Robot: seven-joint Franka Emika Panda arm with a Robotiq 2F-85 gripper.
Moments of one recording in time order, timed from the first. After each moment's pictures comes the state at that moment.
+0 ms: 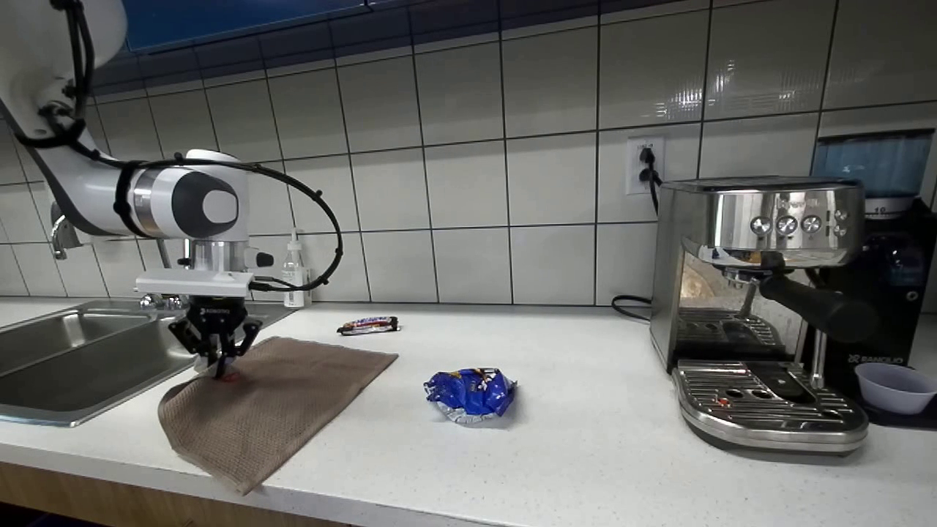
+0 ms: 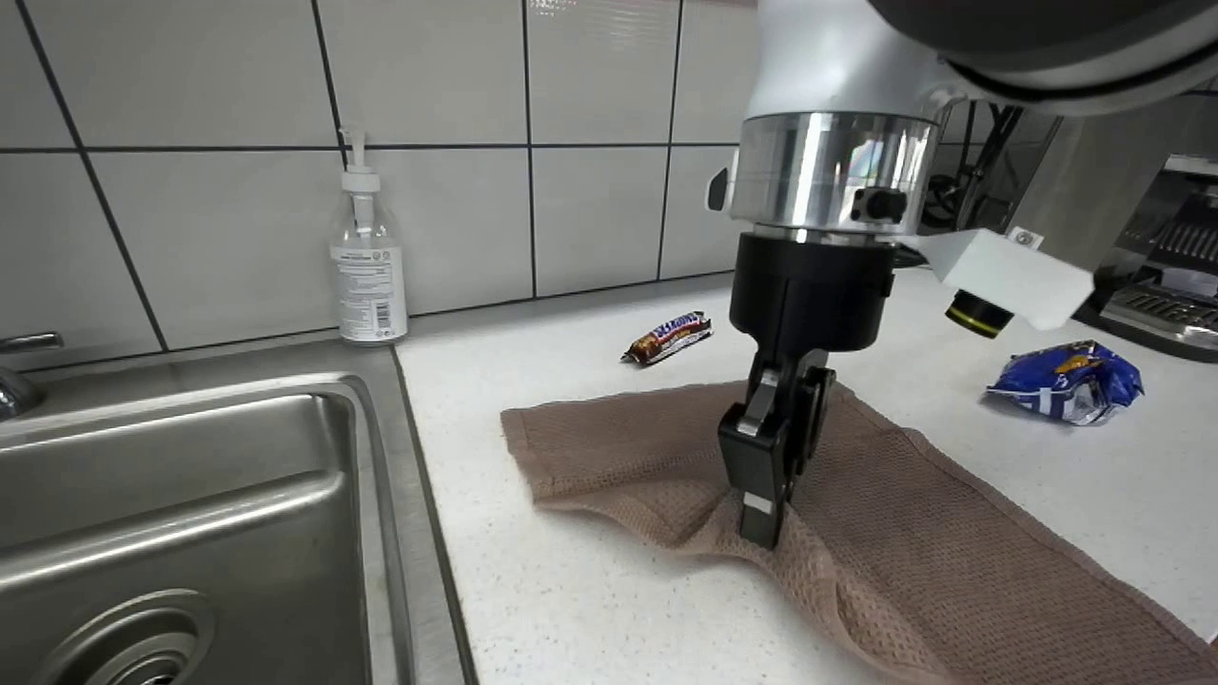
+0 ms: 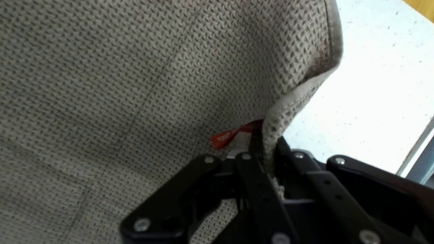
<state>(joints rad) 0.17 0.25 0.21 -2.28 0.17 2.43 -0.26</state>
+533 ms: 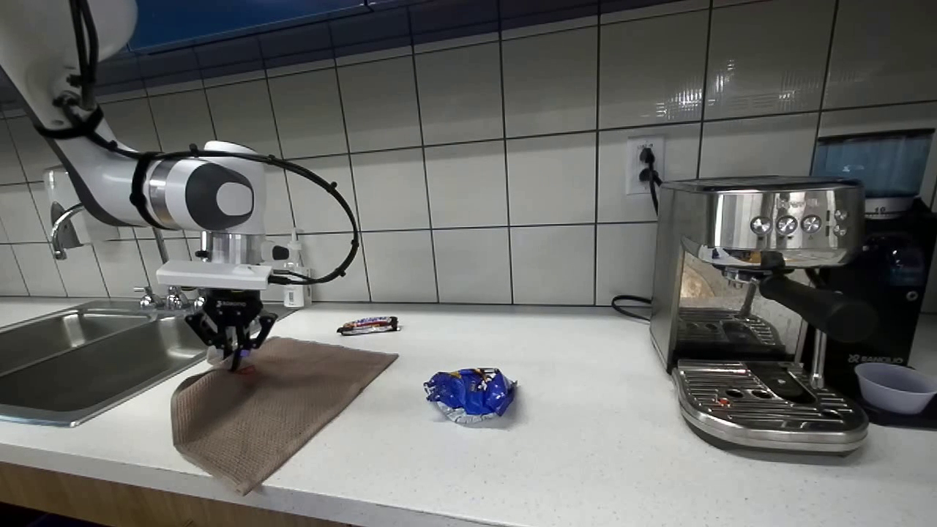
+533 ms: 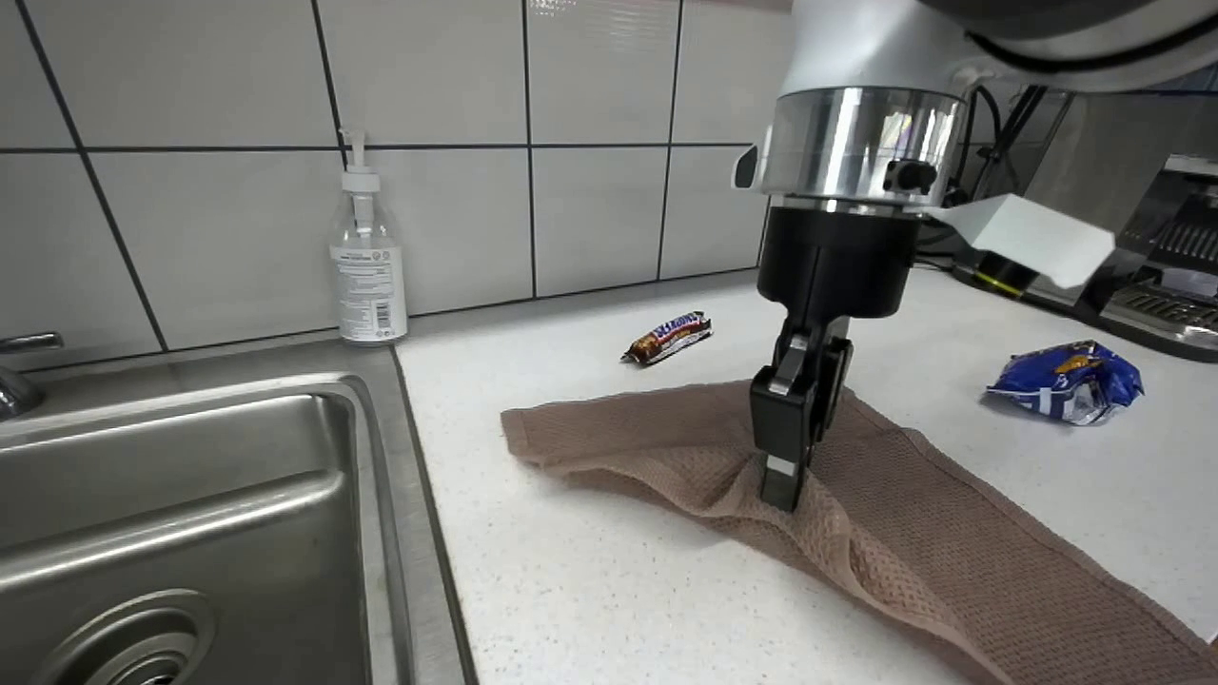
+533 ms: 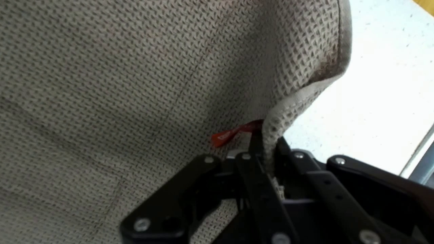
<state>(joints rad) 0.11 0.23 0.21 -2.29 0.18 2.42 -0.33</state>
